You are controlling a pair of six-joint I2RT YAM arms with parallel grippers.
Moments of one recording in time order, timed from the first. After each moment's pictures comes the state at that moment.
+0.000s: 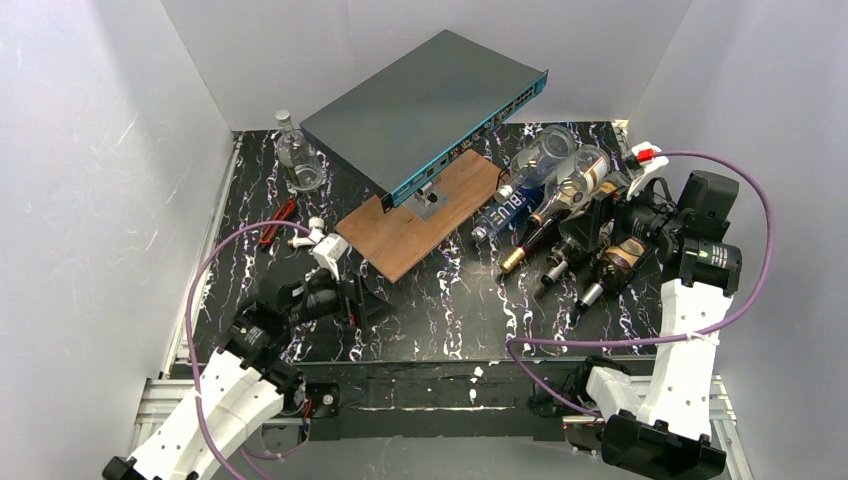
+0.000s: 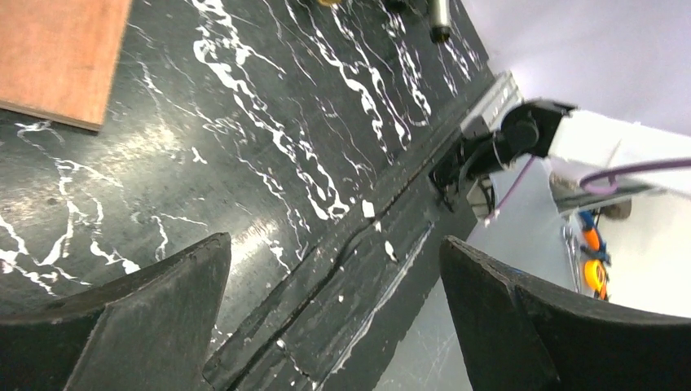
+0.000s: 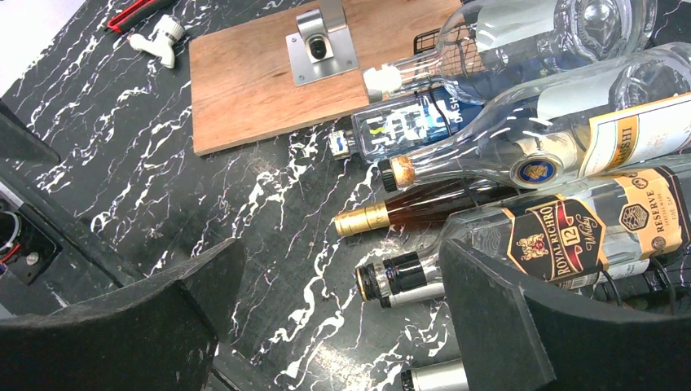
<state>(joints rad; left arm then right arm) -0.49 0.54 0.53 -0.41 0.52 -0.52 -0.27 0.94 1.25 -0.89 -0.89 -0.29</state>
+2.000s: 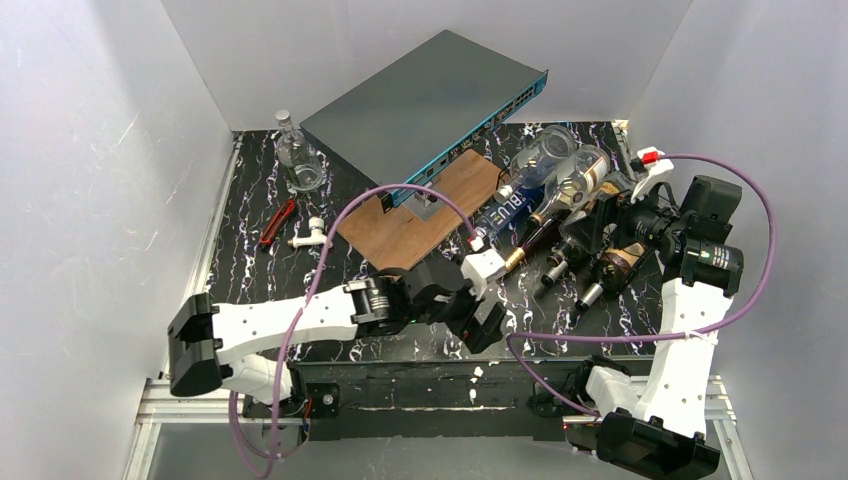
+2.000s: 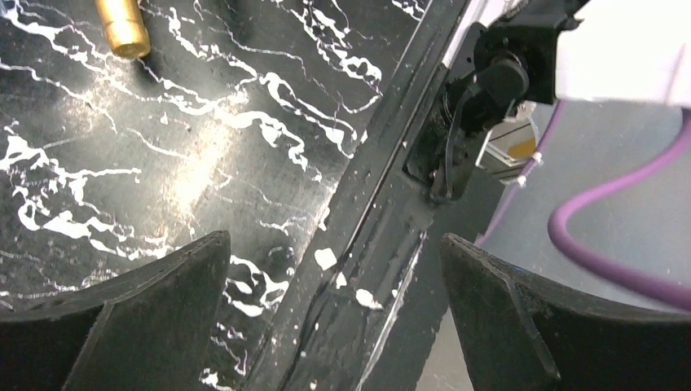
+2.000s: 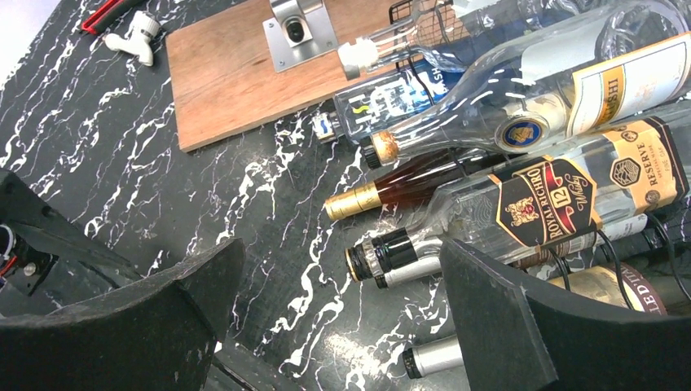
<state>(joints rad) -1.27 1.32 1.05 -0.28 0.00 -0.31 -0.32 0.94 1.23 -0.92 -0.86 -0.28</state>
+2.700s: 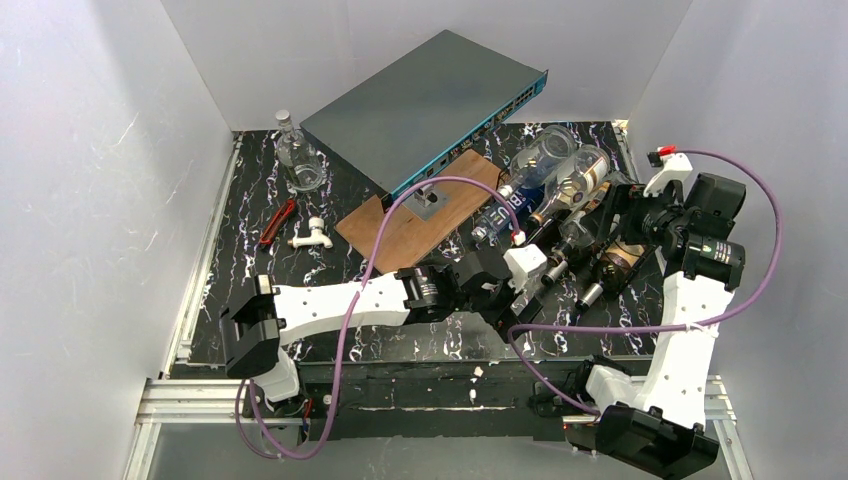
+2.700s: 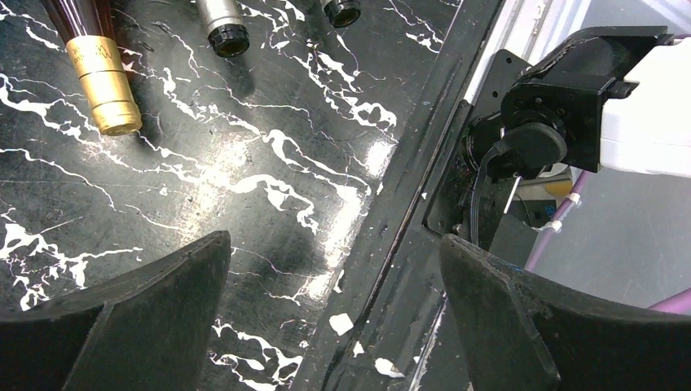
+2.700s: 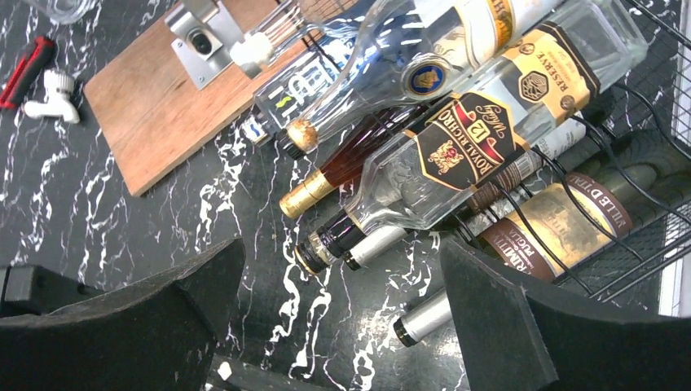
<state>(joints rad) -1.27 1.63 1.30 -0.27 -0.01 -0.23 -0.35 0.96 1.23 -0.91 -0.65 -0.13</state>
